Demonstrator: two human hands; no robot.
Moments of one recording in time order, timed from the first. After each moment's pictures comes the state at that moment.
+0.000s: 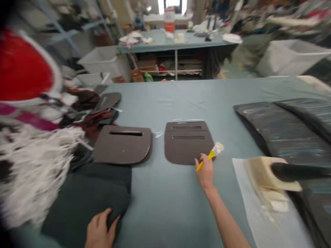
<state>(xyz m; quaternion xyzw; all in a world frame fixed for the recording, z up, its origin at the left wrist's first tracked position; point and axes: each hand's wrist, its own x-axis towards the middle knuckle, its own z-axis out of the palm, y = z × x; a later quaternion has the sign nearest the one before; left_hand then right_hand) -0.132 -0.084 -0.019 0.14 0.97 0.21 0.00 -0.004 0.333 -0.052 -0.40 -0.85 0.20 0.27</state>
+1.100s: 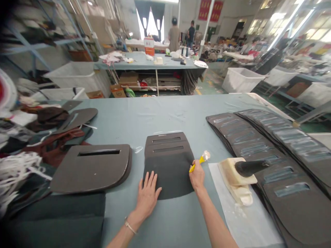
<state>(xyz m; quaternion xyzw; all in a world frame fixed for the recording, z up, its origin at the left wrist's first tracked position) -0.115 0.172 -0.053 0.50 0.86 0.10 -0.02 0.031 0.397 -0.063 -0.51 -0.82 0.13 0.24</state>
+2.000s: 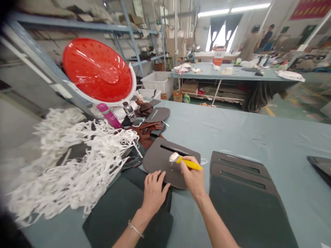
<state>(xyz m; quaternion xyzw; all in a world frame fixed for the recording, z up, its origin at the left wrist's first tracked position) -0.301 -0.017 0.020 0.27 0.95 0.15 -0.12 -0.273 0.156 0.089 -0.20 -0.75 0.58 0.25</state>
